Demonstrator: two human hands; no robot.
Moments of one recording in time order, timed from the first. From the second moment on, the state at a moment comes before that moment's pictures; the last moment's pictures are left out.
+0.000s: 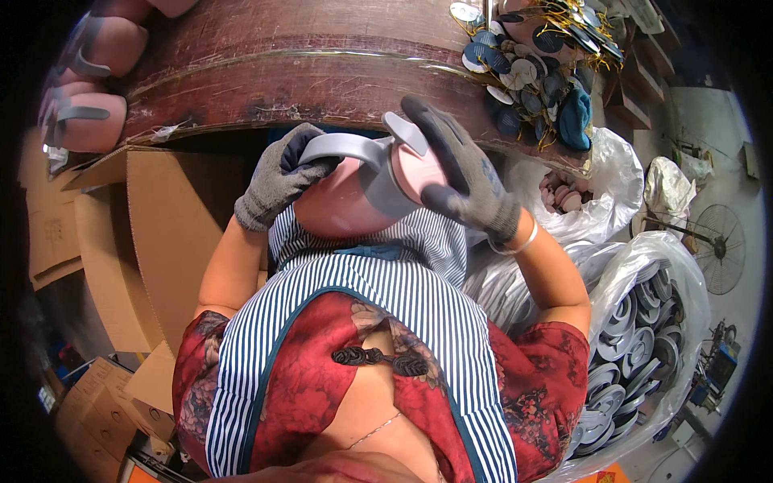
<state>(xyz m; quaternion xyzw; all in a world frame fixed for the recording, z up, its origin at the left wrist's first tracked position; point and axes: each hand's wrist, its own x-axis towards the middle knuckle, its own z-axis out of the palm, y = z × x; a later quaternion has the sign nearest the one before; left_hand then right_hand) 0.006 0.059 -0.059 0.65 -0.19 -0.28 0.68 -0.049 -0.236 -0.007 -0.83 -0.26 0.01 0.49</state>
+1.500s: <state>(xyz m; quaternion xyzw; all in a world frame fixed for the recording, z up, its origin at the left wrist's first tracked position) -0.014 0.036 -0.018 0.56 0.00 -0.28 0.78 0.067 -0.313 -0.023 -0.99 0.10 -0.03 0.10</state>
